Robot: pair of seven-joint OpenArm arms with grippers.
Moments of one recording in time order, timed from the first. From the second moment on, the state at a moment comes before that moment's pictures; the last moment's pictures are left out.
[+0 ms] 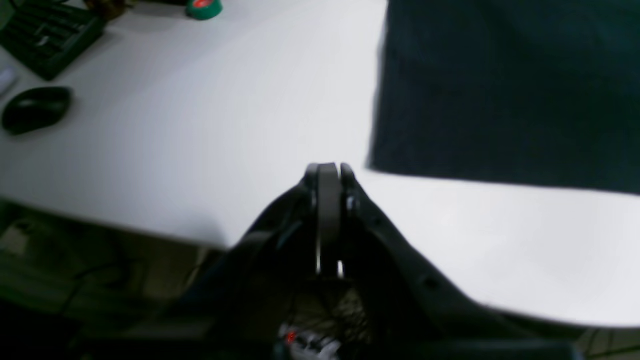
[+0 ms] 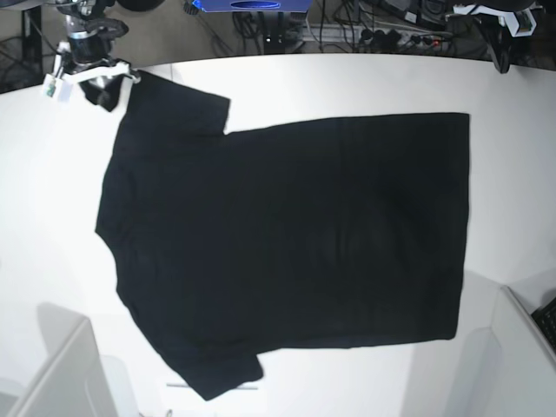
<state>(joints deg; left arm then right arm) 65.4 -12.8 -24.0 105.7 -25.6 0.3 -21.3 -42.0 -2.8 28.0 113.7 33.8 11.2 -29.9</state>
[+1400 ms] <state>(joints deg) 32.6 -10.5 -42.4 87.5 -46.3 -28.2 33.3 -32.2 2.4 27.0 93.9 40.0 20.8 -42.1</state>
